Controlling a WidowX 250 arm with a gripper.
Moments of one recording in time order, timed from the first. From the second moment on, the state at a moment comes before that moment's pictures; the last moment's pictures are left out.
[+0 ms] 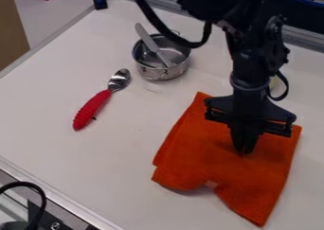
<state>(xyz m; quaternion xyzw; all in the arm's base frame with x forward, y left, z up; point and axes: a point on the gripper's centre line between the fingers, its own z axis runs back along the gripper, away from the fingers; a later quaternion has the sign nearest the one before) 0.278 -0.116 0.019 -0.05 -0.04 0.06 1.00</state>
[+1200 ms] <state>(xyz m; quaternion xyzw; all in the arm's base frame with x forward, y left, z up) 0.239 -0.060 0.012 -0.03 -0.05 0.08 1.00</state>
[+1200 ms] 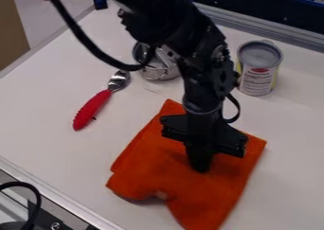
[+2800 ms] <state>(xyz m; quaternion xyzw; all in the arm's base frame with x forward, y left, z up) 0.225 -0.019 0.017 -0.03 -0.09 0.25 0.96</state>
